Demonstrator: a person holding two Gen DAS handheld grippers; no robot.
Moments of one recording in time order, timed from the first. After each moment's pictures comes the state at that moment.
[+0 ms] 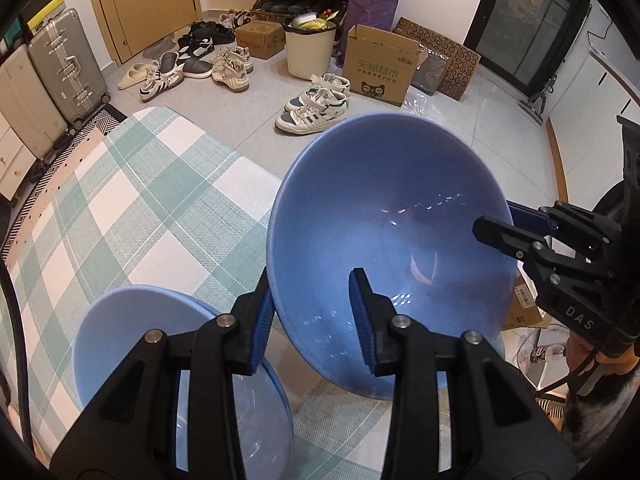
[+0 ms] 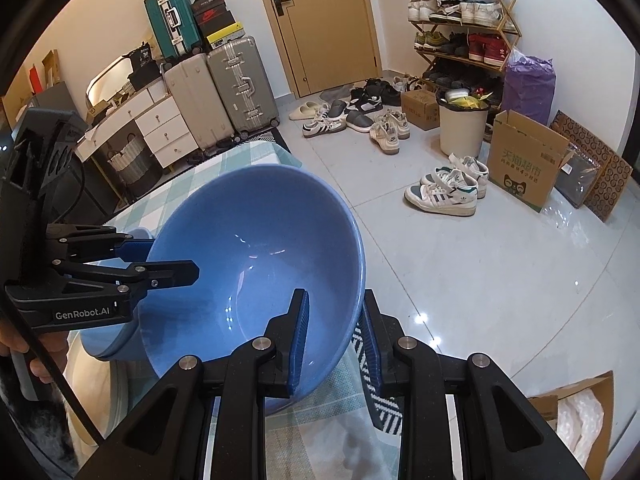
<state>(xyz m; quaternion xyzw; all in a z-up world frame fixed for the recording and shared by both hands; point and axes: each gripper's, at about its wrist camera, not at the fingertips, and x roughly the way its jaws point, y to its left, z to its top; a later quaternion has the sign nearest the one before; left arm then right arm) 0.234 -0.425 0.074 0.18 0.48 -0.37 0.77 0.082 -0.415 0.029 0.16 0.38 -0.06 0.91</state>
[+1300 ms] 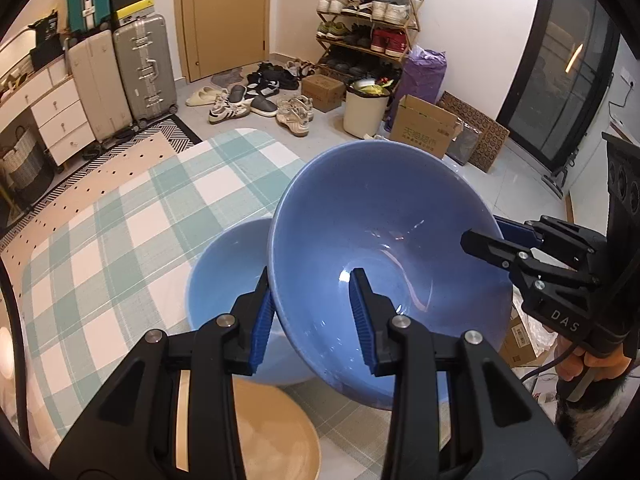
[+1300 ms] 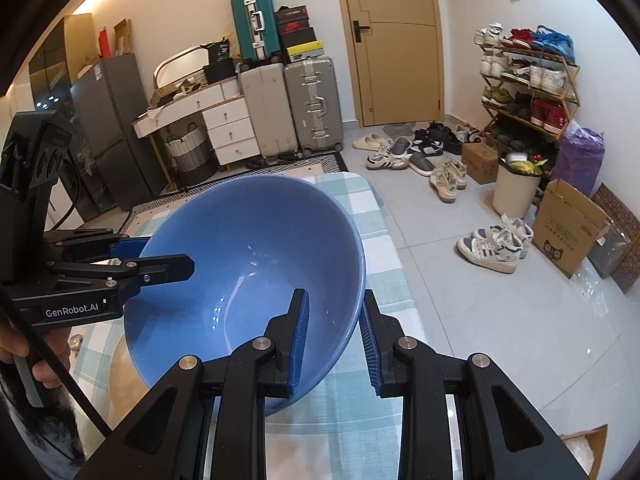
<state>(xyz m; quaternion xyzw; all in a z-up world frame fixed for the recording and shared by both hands) 0.143 -0.247 0.175 0.08 0.41 -0.30 0.86 0.054 -0.294 0.107 0.08 0.32 0.03 0.94</state>
